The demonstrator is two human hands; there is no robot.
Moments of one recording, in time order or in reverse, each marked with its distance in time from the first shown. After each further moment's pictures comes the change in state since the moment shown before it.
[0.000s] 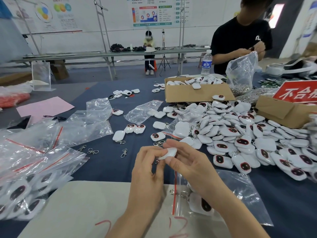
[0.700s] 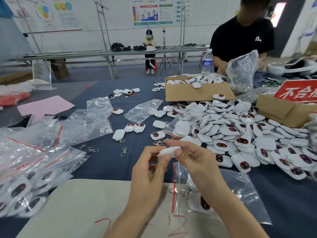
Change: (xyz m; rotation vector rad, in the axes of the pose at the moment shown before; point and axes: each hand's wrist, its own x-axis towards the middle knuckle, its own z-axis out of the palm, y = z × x) left_hand -0.004 0.003 0.001 -0.329 -0.076 -0.171; right_hand -0.005 -0.012 0.001 0.047 0.120 -0.071
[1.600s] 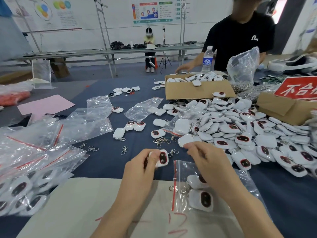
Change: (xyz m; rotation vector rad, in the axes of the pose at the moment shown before) left_hand 0.013 -0.008 -0.025 0.370 -0.076 -0.195; right_hand 0.002 -0.001 -0.032 -0.811 0.116 0.040
